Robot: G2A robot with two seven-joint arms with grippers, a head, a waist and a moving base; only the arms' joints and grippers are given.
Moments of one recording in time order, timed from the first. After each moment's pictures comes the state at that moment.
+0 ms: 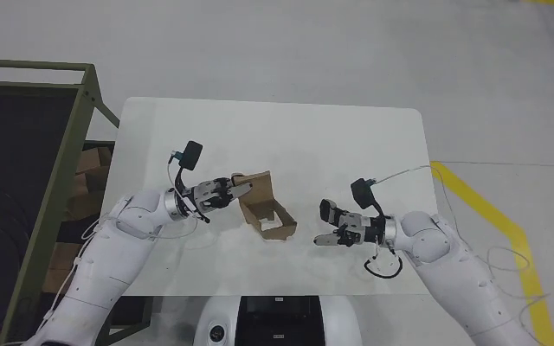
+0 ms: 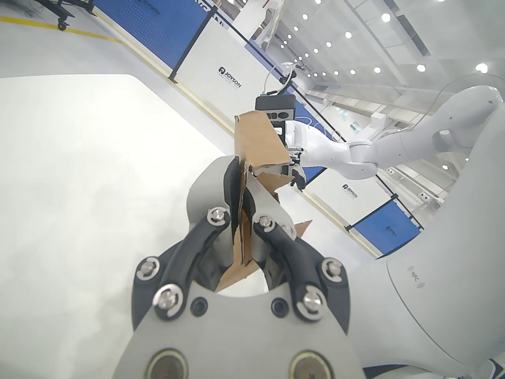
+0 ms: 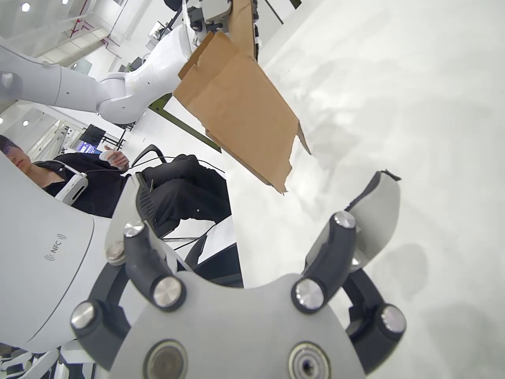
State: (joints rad) left arm 1.32 -0.97 -1.29 -1.50 0.02 -1.01 -0.66; right arm -1.26 -1.02 1.05 -1.50 -0.11 -0.91 0.74
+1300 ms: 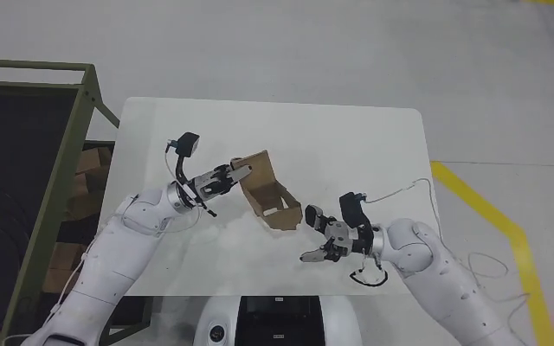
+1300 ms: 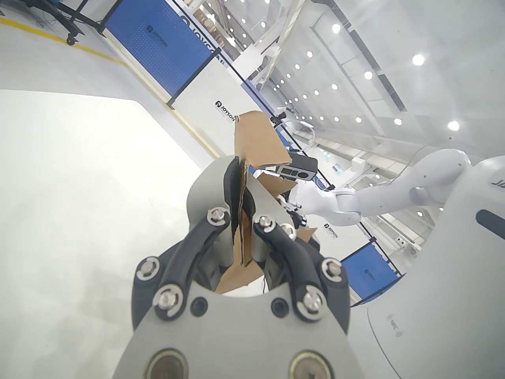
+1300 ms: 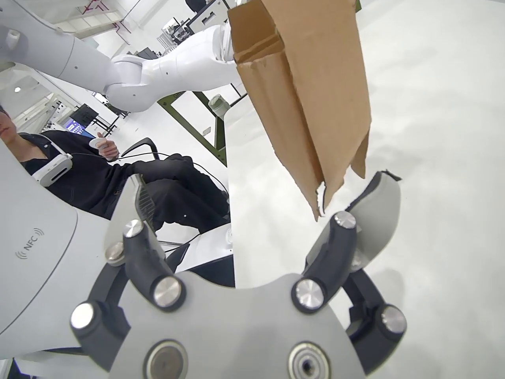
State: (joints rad) left arm 1.28 -0.98 -1.23 -1.46 -0.15 -0.92 -0.61; right arm -1.30 -1.04 1.00 -1.58 -0.43 -1.01 0.42
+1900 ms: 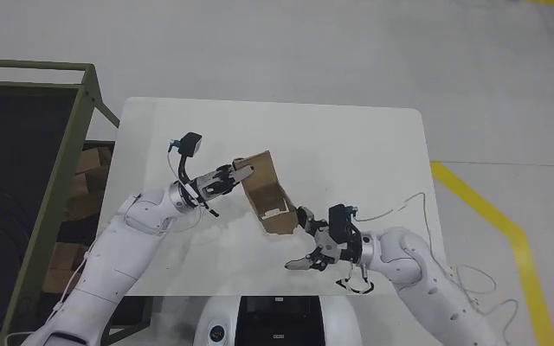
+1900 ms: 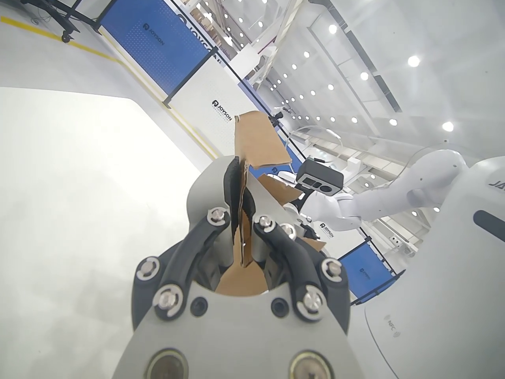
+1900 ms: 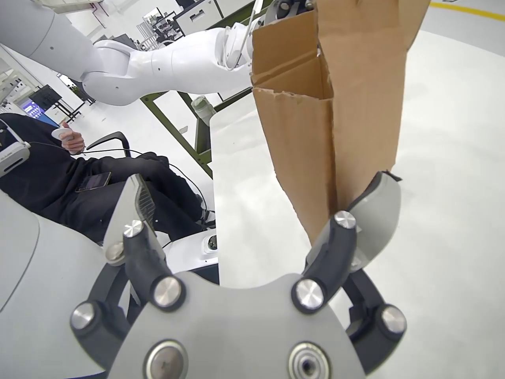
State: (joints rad) left arm 1.26 -0.99 -1.21 -1.45 -0.16 -0.92 -0.61; right arm -1.37 -1.05 0.99 -1.71 -0.75 -0.92 0.21
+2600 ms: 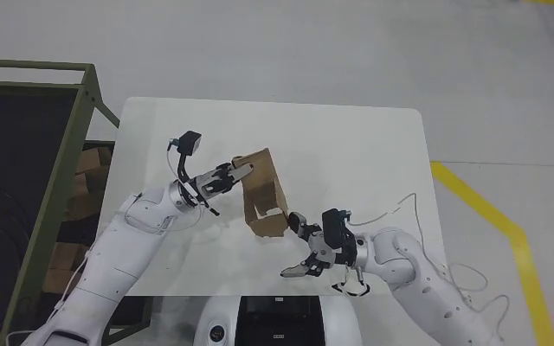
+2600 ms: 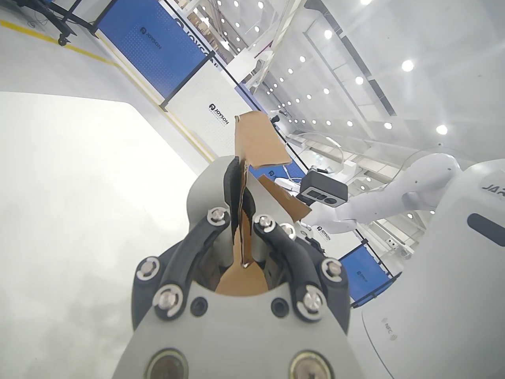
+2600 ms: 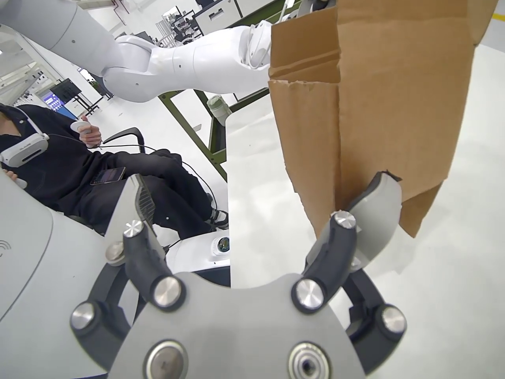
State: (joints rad) left arm 1.26 -0.99 -1.21 -1.44 -0.19 -0.94 -0.62; right arm -1.35 -1.06 0.95 -1.68 -0.73 -0.96 0.19
